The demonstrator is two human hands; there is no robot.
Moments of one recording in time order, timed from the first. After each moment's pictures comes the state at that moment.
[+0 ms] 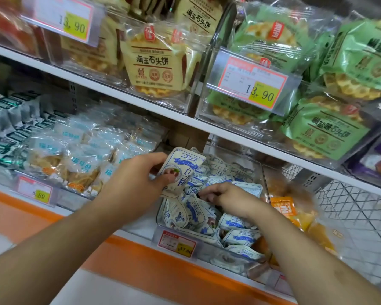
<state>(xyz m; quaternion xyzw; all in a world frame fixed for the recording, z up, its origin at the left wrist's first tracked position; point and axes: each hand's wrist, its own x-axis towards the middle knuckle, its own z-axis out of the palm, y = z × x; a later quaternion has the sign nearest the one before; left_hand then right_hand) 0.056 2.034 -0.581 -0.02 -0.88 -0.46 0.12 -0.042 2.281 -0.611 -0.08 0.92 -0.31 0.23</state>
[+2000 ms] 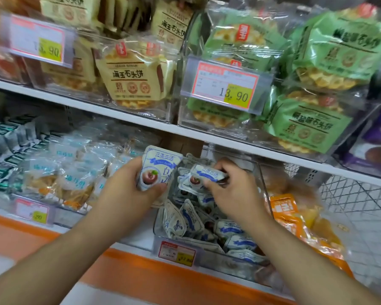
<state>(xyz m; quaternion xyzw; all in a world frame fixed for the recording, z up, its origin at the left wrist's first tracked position) 0.066 2.042 -0.574 0.03 -0.83 -0.54 0.13 -0.008 2.271 -0.587 -0.12 0.91 -0.37 -0.12</state>
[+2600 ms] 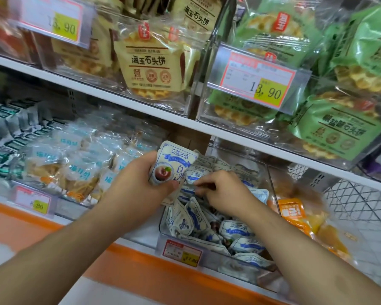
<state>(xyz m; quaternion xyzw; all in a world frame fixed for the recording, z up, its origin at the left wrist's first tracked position) 0.060 2.038 -0.576 0.01 -0.83 -0.54 0.10 -0.040 2.247 -0.597 -0.17 0.96 -0.22 0.06</state>
